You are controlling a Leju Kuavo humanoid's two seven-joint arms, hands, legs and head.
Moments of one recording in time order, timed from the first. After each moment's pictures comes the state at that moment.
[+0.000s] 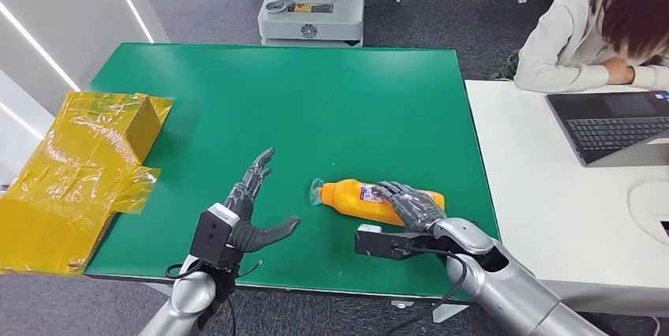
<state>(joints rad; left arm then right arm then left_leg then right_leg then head) -0.17 0.07 -0.52 -1.37 -0.03 0.16 -0.32 -0.54 -0.34 0.87 -1.13 0.63 0.14 0.07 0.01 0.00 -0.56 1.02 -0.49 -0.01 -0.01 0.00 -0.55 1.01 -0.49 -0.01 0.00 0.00</state>
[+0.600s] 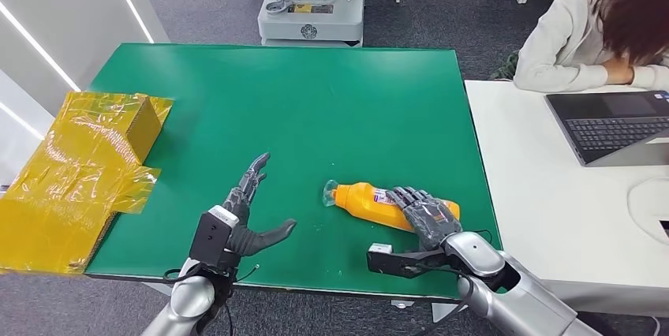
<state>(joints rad) -0.15 0.07 -0.51 -1.36 -0.03 0.18 -0.32 -0.49 -0.42 0.91 -1.18 0.84 0.08 0.14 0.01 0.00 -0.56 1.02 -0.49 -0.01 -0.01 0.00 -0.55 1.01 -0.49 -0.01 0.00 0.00</state>
